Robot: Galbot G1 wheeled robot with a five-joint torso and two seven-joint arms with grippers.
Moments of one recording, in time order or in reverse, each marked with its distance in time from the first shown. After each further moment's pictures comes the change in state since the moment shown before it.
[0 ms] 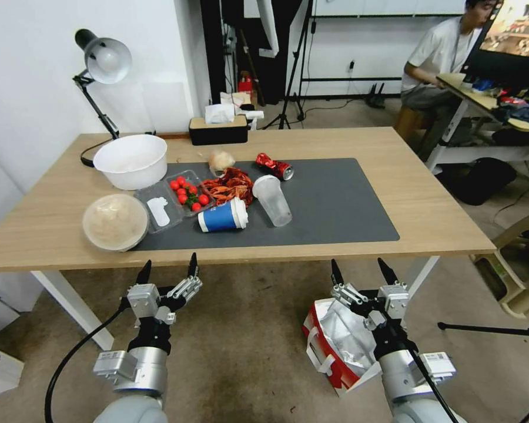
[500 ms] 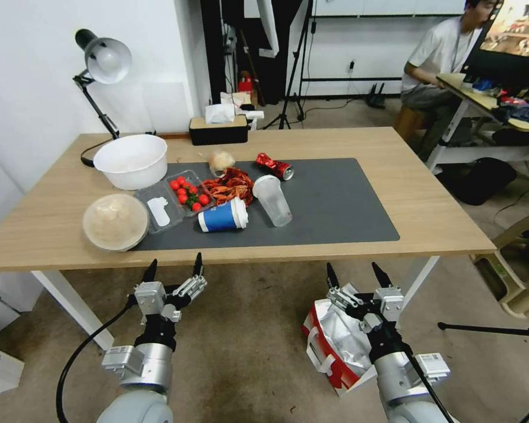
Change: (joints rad) left arm -0.038 -0.006 0.020 0.014 -0.008 0.024 -0.005; right arm 0.005 0.004 -0.013 -0.018 0.010 -0.008 0.000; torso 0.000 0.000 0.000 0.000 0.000
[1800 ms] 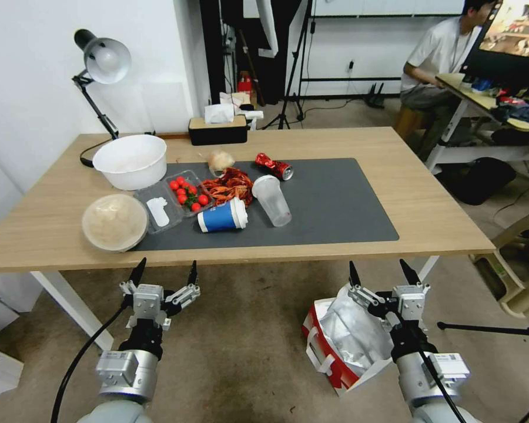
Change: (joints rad) left arm 0.063 0.012 -0.062 -0.080 0.278 0.084 0.049; right arm -0.026 0.009 0.074 0.058 -0.131 -0.051 0.039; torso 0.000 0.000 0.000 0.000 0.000
